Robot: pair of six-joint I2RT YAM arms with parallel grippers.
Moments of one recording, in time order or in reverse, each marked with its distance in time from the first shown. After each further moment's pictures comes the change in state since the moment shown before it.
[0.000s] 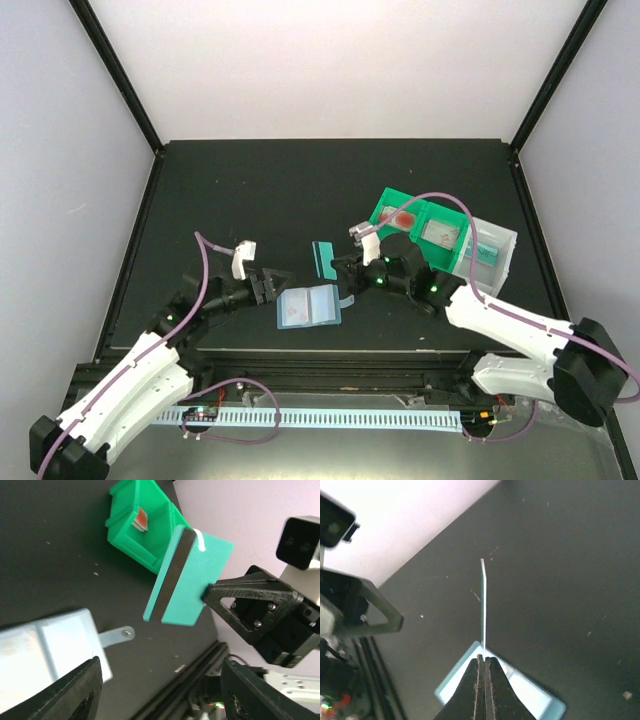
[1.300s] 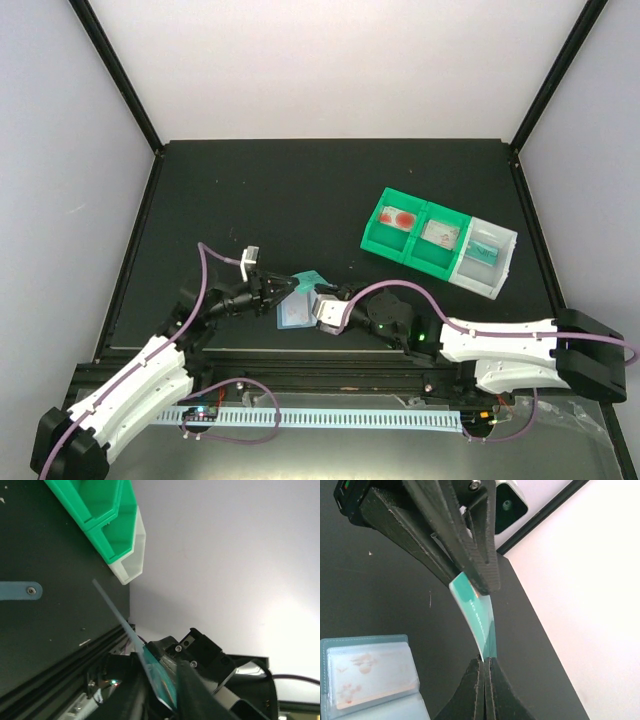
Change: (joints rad) left arm 0.000 0.013 -0.150 0.404 0.197 -0.557; right arm 0.425 -0.008 -0.213 0.437 0.518 -1.126
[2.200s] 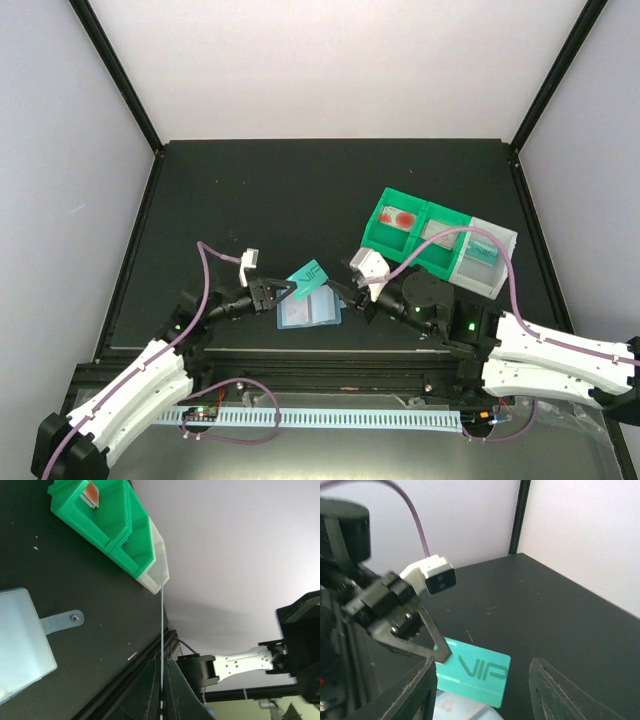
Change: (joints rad) left arm 0.000 -0.037 -0.033 -0.051 -0.045 0.320; right arm -0.030 -0.303 0.231 -0.530 -0.037 0.637
